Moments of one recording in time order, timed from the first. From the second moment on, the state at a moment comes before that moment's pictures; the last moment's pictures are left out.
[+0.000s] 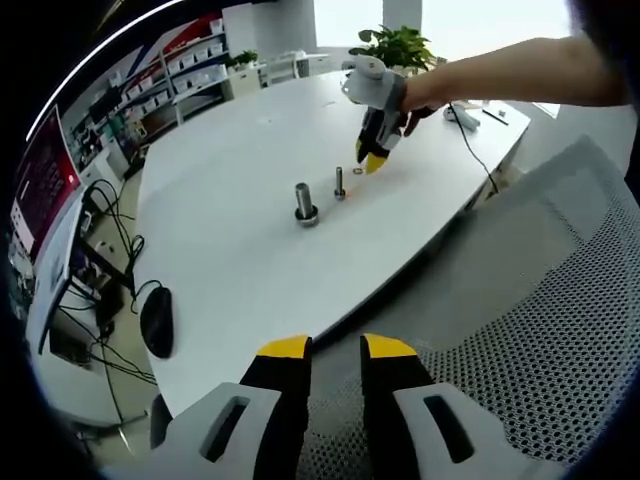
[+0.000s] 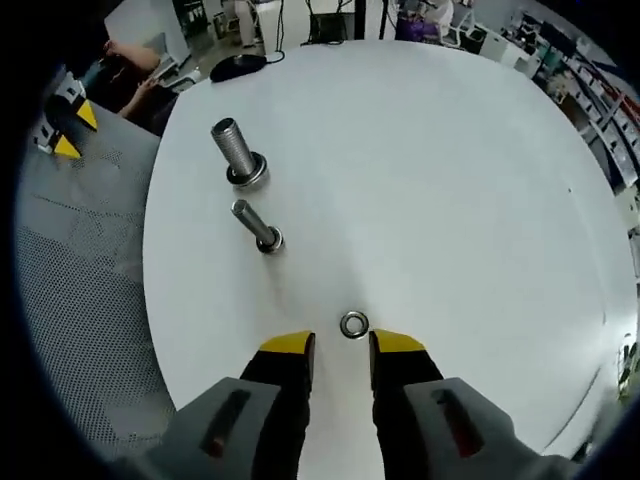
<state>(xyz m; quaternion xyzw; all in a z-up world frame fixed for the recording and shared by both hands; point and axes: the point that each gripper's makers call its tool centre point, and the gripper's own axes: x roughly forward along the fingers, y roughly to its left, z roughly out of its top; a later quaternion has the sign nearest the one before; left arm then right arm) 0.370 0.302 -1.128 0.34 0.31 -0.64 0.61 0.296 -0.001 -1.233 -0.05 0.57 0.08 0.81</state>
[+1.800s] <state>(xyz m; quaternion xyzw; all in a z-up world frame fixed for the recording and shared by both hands) 0.371 0.302 -1.128 0.34 0.31 -0.64 0.62 0.300 0.000 -1.239 -0.11 0.64 0.11 0.75</state>
